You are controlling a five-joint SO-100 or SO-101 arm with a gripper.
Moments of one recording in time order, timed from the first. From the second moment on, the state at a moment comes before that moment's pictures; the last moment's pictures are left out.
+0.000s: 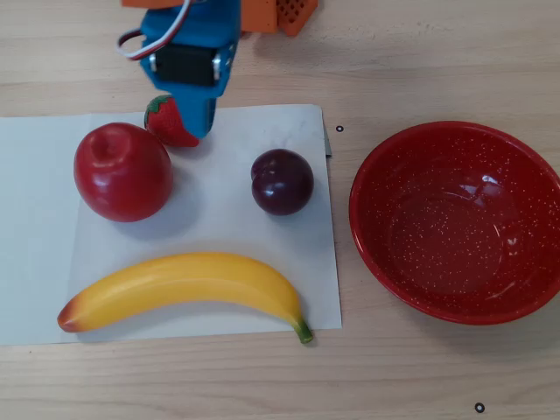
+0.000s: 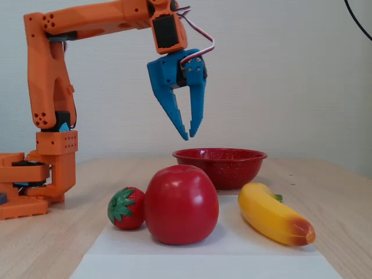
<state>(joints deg) -8.5 95.9 80.2 85.6 -3.0</state>
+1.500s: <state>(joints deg) -9.1 51.2 43.9 95.6 5.4</state>
